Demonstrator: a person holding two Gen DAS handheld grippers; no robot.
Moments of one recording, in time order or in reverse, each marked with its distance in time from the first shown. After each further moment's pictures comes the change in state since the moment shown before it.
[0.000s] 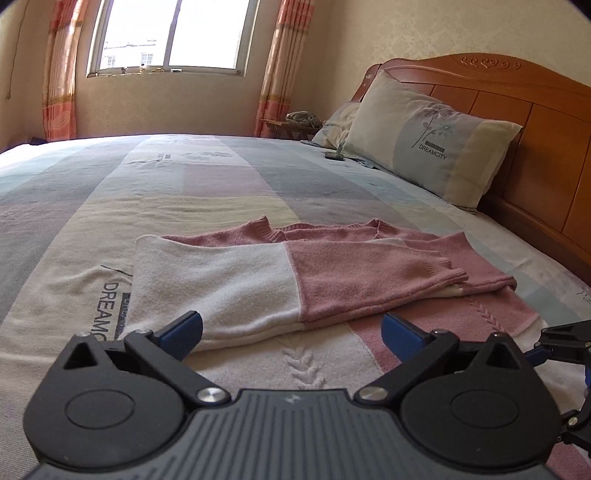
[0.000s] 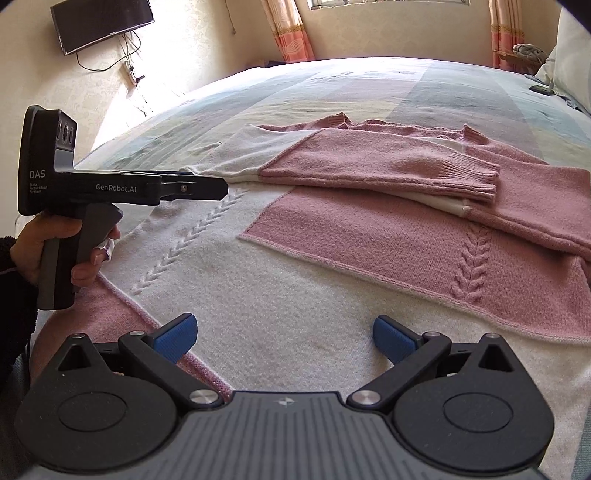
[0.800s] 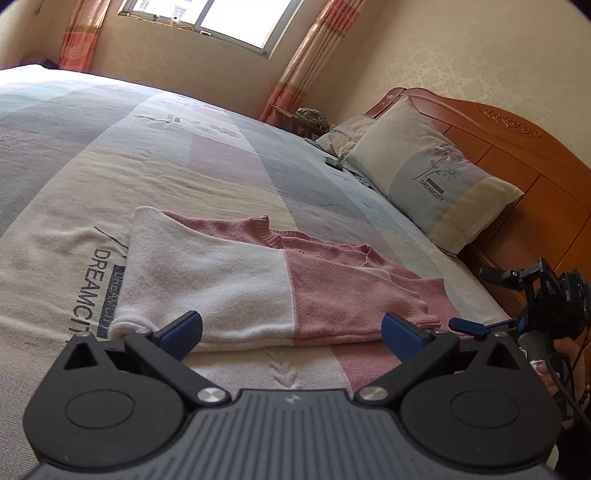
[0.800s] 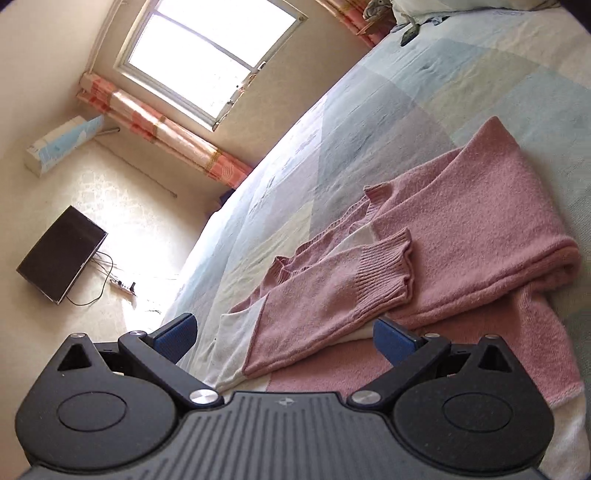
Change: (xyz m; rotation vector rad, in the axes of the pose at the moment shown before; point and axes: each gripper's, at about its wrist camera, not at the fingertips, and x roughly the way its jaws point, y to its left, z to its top) left arm 0.006 0.036 0.012 -0.266 0.053 -0.133; right arm -0.026 -0.143 0.052 0.721 -0.328 0.195
